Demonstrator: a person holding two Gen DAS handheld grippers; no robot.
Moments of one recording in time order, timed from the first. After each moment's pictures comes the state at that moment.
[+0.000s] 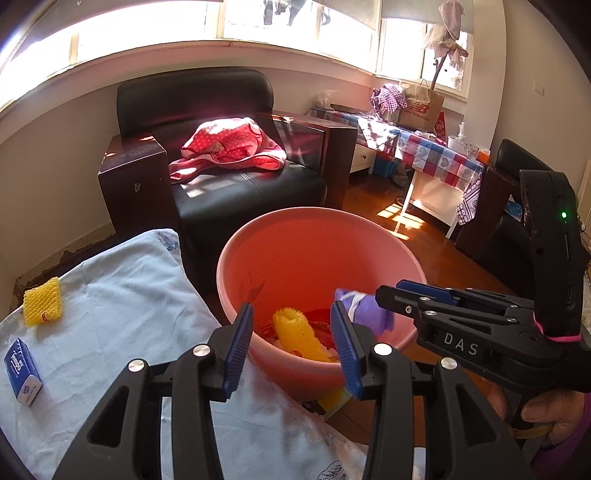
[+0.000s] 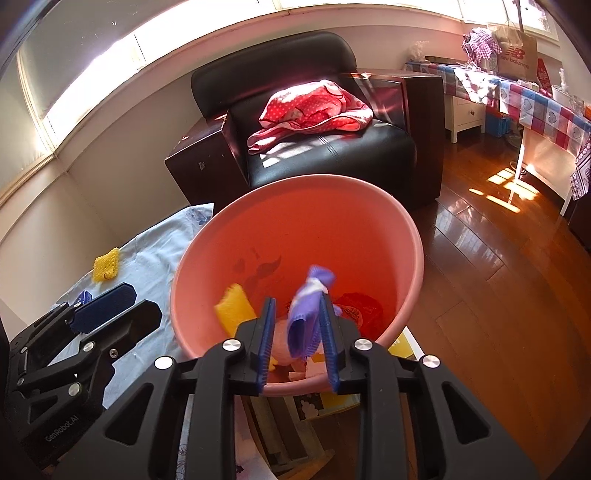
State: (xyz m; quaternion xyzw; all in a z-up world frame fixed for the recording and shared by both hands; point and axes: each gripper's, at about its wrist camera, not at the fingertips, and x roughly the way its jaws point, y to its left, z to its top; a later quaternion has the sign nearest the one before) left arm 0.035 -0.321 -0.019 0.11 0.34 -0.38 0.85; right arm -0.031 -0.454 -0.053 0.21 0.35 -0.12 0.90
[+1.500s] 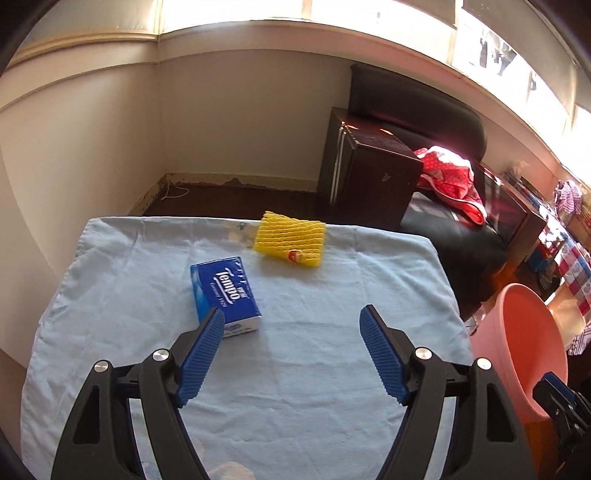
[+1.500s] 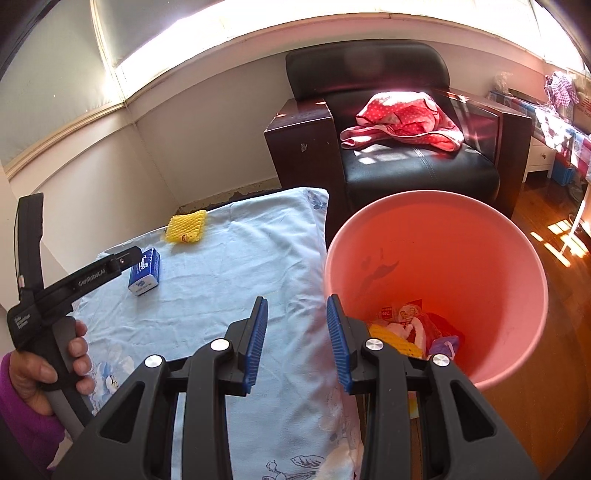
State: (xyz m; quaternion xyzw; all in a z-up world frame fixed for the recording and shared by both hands) left arm 0.129 -0.108 -0.027 -0.04 0.38 -0.03 0.92; right arm 0.003 -0.350 -0.028 0.14 0.35 0.01 0.93
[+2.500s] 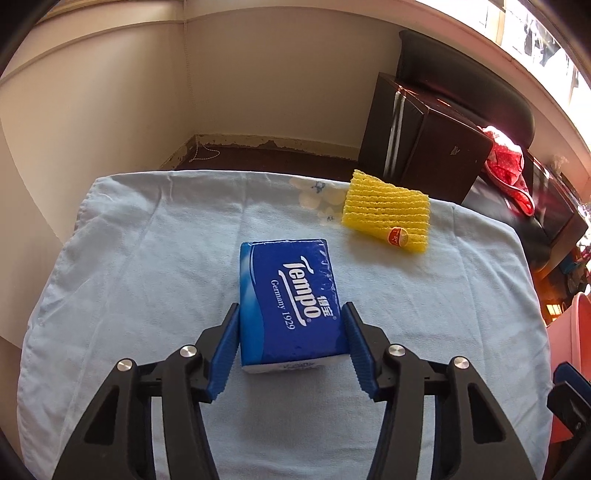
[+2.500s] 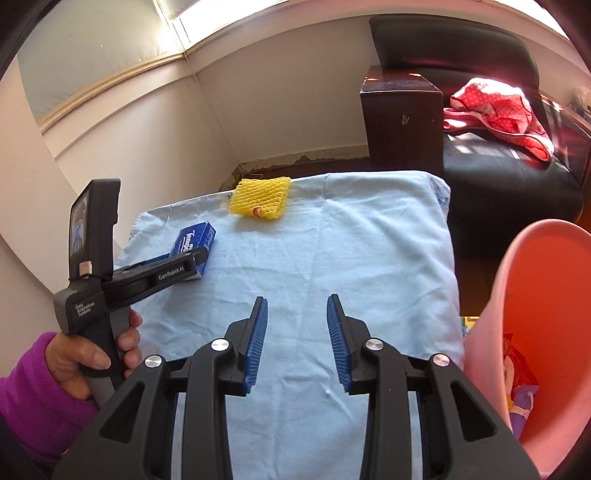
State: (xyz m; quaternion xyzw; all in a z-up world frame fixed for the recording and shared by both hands) left arm 0.181 -0.052 -0.083 -0.04 0.44 0.01 0.90; right arm 0.095 -0.267 -0.047 0.11 0.40 0.15 0.90
